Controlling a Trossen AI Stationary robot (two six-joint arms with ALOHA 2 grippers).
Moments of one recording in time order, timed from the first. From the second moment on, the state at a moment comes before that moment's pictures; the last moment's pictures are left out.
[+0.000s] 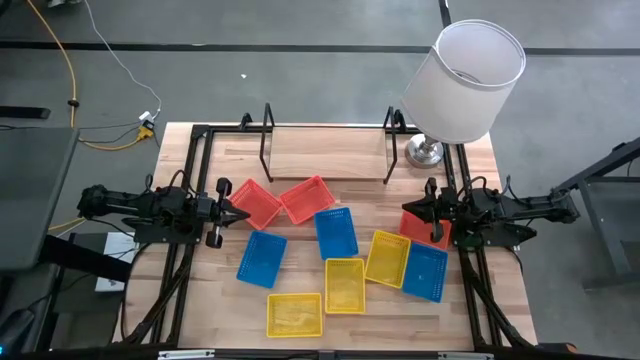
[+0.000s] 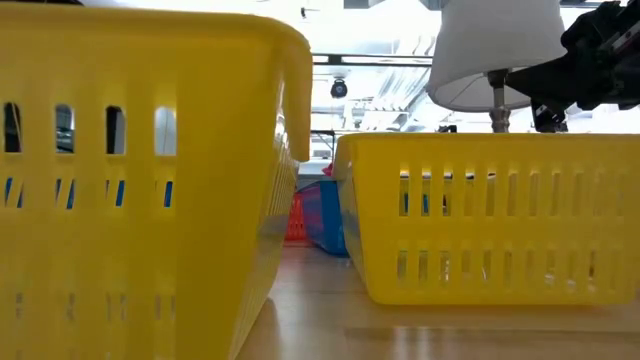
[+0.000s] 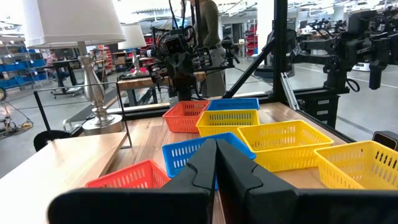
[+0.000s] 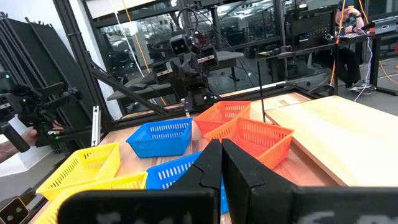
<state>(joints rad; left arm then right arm) -0.03 0.00 0.01 0.02 -0.06 0.11 0.11 0.01 0.01 0.04 0.16 0.18</state>
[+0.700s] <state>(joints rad) -0.03 0.00 0.01 0.02 -0.07 0.15 0.11 0.01 0.01 0.04 0.16 0.18</state>
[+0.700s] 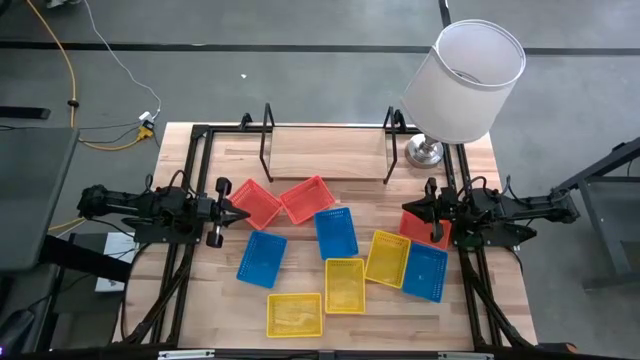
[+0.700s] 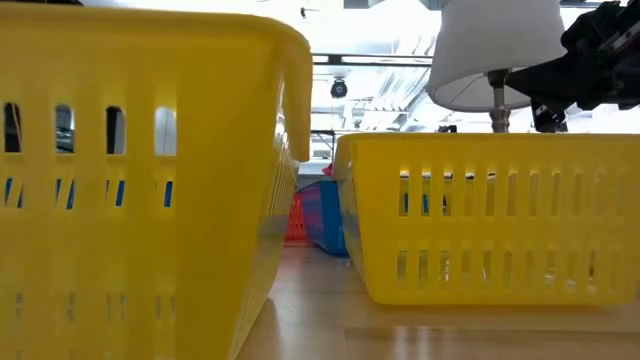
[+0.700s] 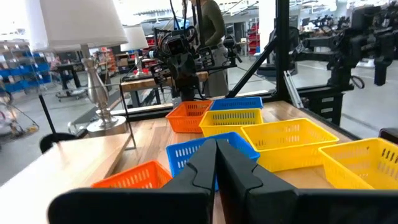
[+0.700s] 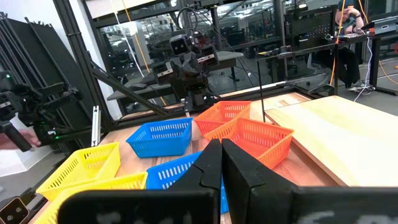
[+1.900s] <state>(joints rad) -0.03 0.00 0.01 0.02 -0.08 0.11 0.11 0.01 0.01 0.03 0.15 0.18</state>
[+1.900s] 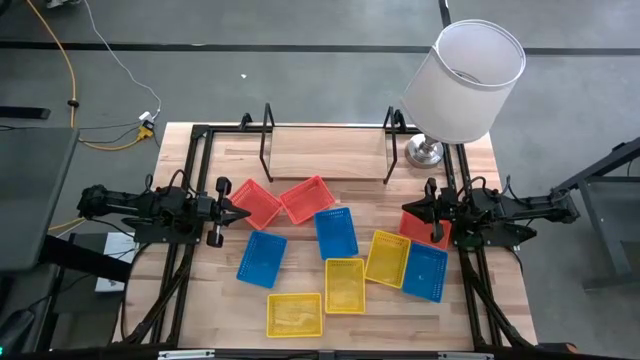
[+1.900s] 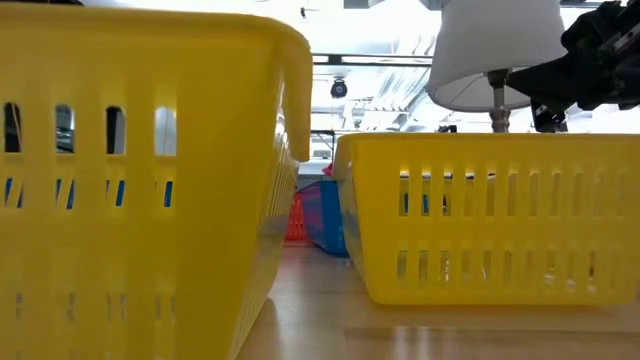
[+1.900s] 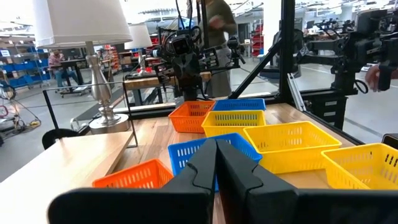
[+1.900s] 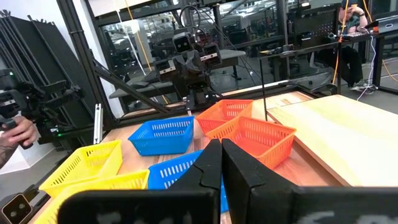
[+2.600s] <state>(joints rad) -0.03 0.00 0.01 0.02 -0.08 0.11 0.11 0.01 0.01 0.03 0.15 0.18</state>
